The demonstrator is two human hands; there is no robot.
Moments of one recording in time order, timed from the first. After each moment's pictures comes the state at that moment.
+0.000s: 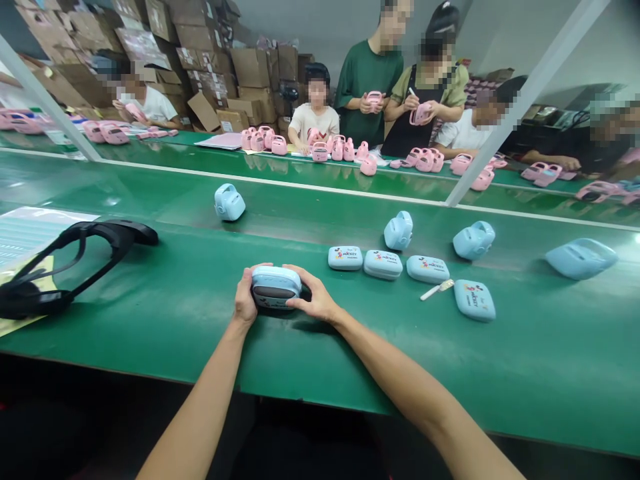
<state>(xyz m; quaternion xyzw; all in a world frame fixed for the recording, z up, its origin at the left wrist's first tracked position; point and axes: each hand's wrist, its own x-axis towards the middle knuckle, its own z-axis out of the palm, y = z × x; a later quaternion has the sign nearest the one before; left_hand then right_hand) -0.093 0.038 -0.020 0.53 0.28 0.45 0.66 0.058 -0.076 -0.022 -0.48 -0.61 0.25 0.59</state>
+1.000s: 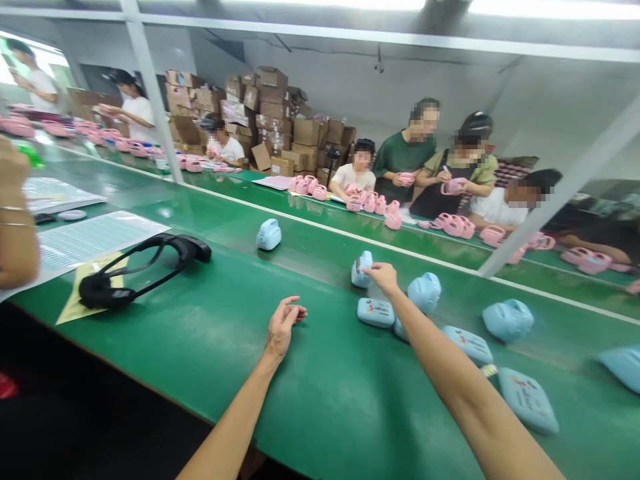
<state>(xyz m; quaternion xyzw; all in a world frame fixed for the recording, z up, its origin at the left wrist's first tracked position) -0.094 0.034 -0.024 0.50 0.31 0.48 0.65 0.225 0.012 0.030 -0.82 -0.39 0.07 0.40</state>
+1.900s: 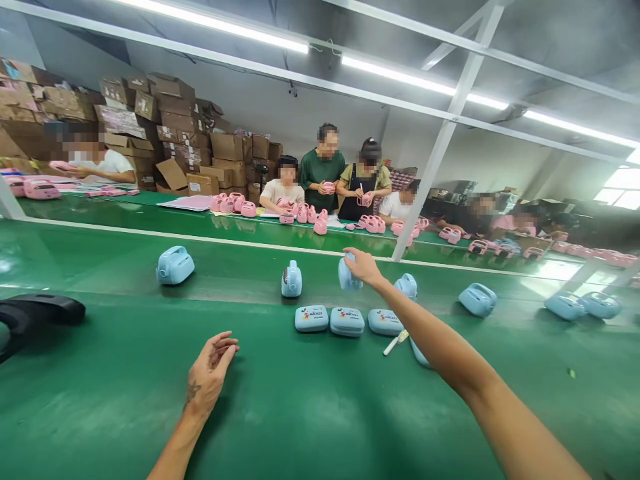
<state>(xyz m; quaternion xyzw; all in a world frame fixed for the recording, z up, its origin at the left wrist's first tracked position) -0.090 0.044 -0.014 0.59 0.32 0.48 0.56 0.269 -0.097 0.146 -0.88 -0.40 -0.04 0.27</state>
